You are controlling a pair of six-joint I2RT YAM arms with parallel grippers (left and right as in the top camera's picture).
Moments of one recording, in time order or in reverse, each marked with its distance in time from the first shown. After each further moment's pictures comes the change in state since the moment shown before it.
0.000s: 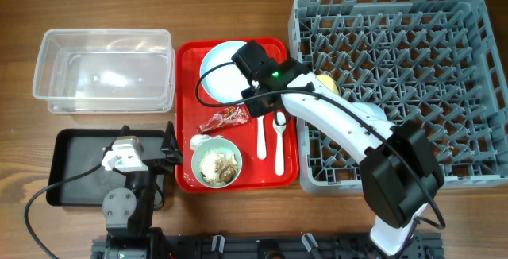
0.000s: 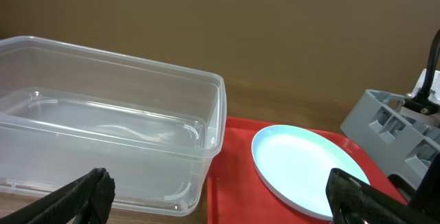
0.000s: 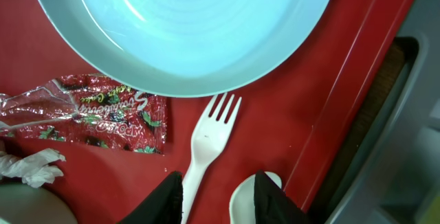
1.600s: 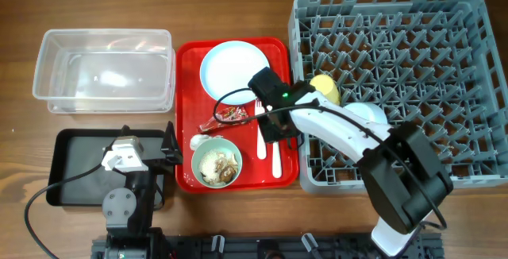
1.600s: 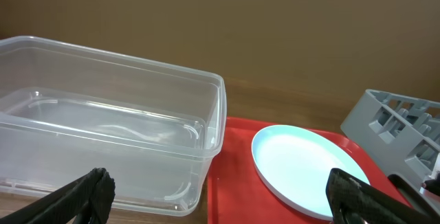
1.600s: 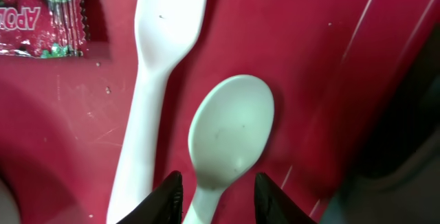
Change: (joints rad) left arm 0.000 0.000 0.000 0.000 0.000 0.000; right arm -0.013 -0.041 -0.277 0.076 -0.093 0.099
